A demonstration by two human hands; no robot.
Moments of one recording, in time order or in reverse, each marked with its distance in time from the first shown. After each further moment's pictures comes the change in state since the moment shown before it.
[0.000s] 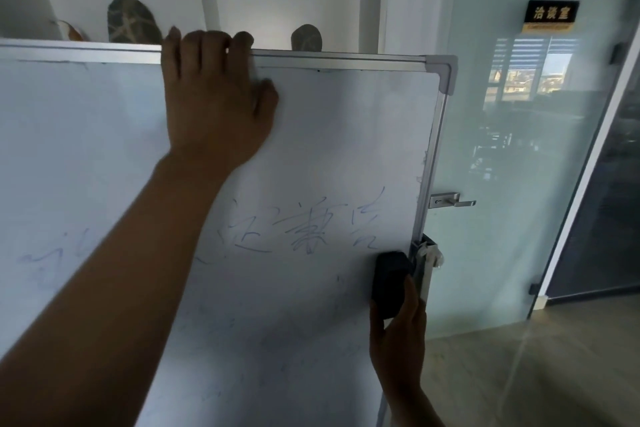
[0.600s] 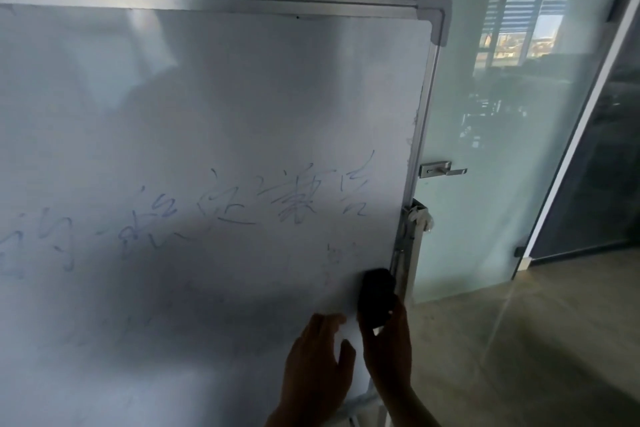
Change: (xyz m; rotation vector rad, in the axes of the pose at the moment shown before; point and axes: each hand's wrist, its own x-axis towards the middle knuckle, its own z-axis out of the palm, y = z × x) left_hand -0.321 0.136 0.045 -0.757 -0.971 -0.297; right_hand -0.051 0.040 0.017 0.005 -0.237 0.275
